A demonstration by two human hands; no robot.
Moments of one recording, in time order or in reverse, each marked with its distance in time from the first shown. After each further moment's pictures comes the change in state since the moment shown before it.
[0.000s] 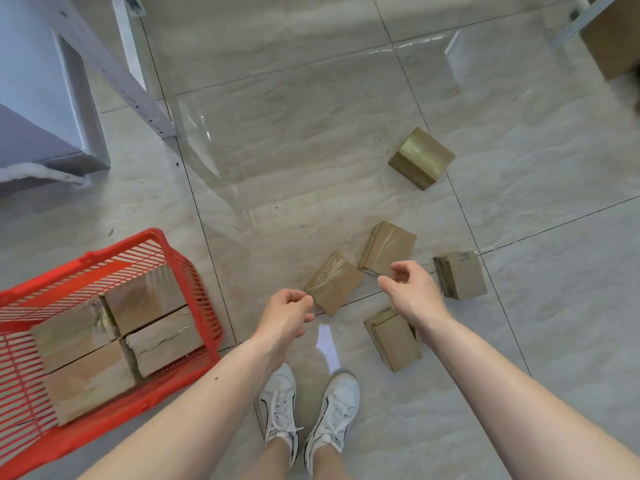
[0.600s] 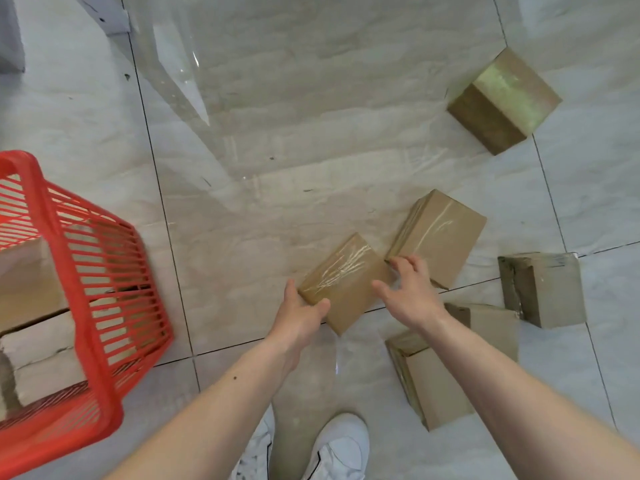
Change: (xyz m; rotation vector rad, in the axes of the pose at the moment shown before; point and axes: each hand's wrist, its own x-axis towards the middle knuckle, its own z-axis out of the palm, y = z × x) left_hand 0.204 -0.098 0.065 -0.059 -0.016 -0.099; right_hand 0.194 0.108 0.126 -0.391 -0.191 -0.124
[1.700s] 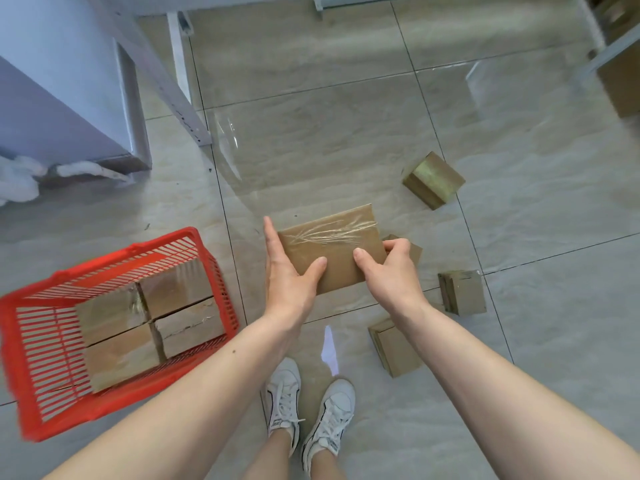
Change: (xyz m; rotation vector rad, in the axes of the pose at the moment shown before) left_hand -0.287 0.139 -0.075 0.049 0.266 0.562; right_hand -0.263 -0.177 -0.152 0.492 0.230 -0.046
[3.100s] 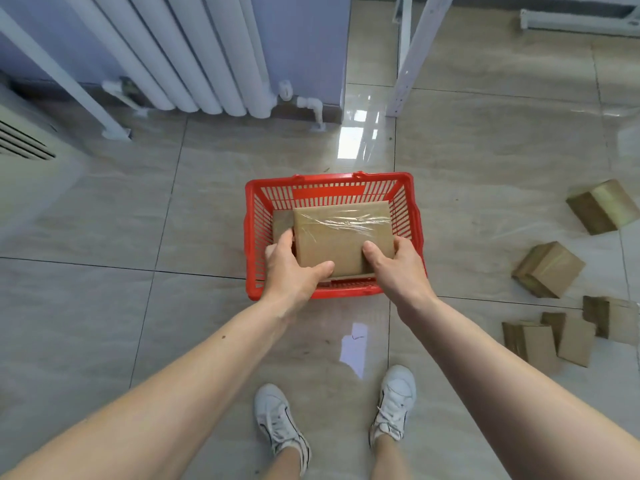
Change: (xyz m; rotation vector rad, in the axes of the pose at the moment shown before) left_hand -0.112 -0.198 -0.403 -0.032 0.226 -0.112; right_hand -0.268 -0.030 0.351 -0.127 -0.231 -0.145
